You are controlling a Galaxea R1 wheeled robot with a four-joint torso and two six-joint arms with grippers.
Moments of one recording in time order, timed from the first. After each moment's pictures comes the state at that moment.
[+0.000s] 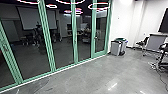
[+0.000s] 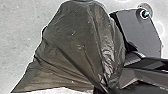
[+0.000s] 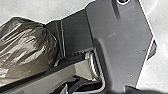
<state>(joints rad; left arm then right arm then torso) 1.41 3.03 -2.76 0.02 0.15 0.16 -1.56 3.02 -2.64 -0.01 0.03 0.28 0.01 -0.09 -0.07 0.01</state>
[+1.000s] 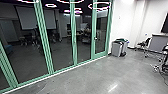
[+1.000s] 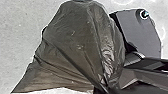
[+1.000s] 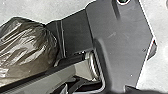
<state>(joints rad) 1.41 3.03 -2.76 0.02 0.15 0.16 -1.56 3.02 -2.64 -0.01 0.03 0.28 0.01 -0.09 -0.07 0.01</state>
